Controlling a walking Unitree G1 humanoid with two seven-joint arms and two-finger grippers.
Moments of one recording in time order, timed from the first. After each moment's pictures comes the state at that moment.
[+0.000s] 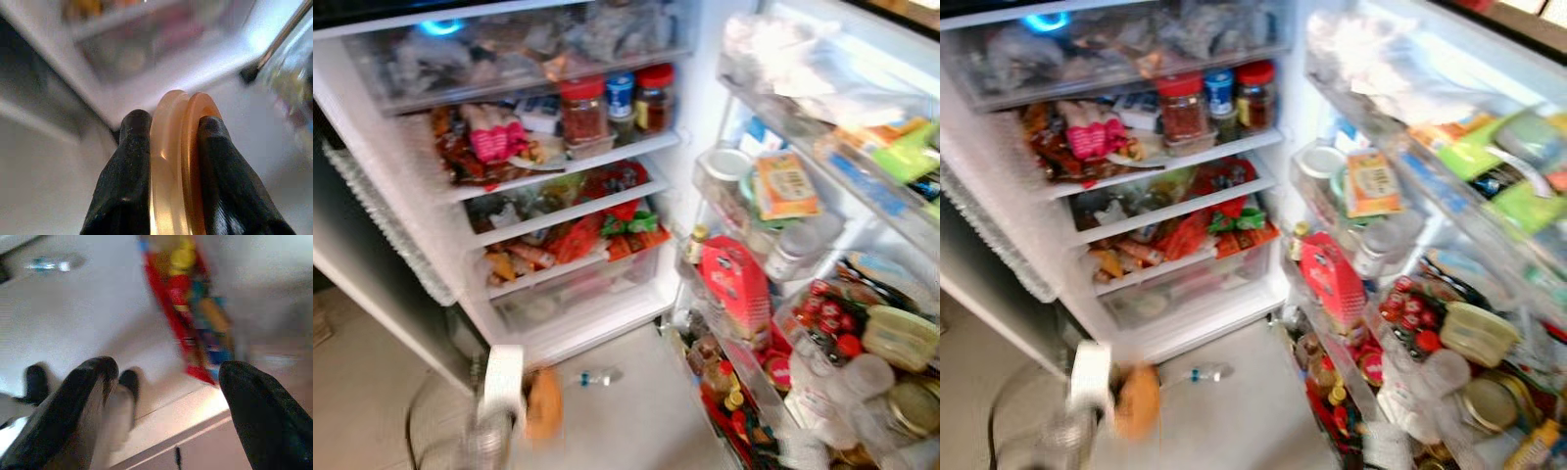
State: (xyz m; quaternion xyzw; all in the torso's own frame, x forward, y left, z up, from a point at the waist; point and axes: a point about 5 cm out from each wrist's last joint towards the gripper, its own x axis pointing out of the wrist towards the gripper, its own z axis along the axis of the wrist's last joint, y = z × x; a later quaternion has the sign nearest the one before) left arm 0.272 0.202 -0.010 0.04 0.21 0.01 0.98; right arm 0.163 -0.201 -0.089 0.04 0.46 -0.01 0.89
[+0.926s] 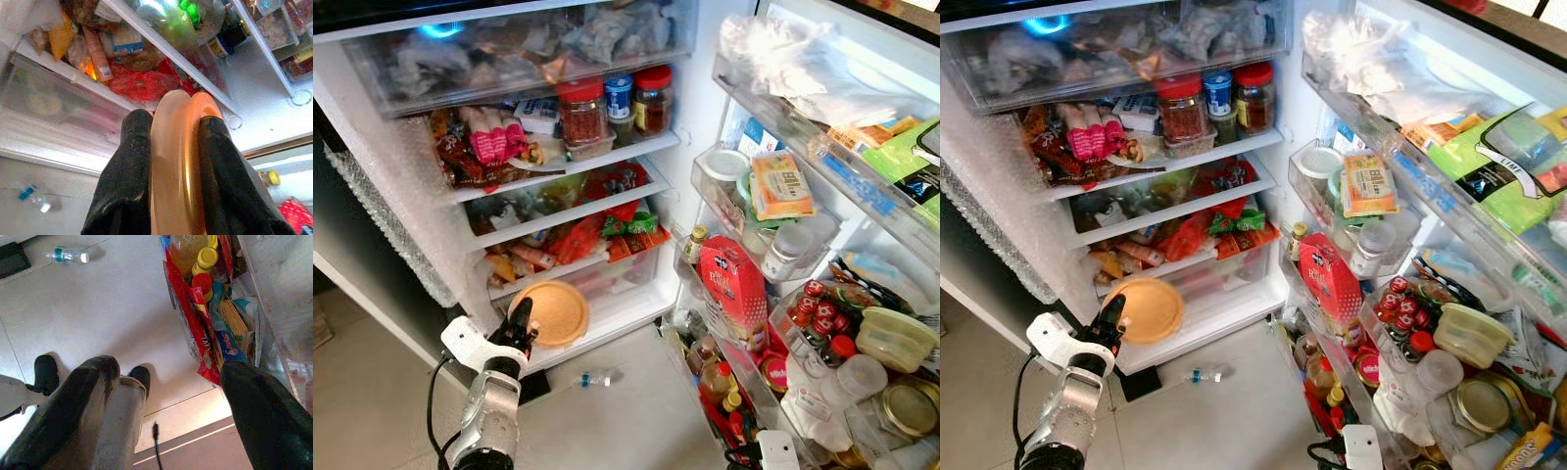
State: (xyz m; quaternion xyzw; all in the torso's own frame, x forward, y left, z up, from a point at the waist) left arm 0.290 0.204 0.039 -0.40 0.03 0.08 0.91; right arm 0.160 -0.190 -0.092 0.02 0.46 0.02 0.89
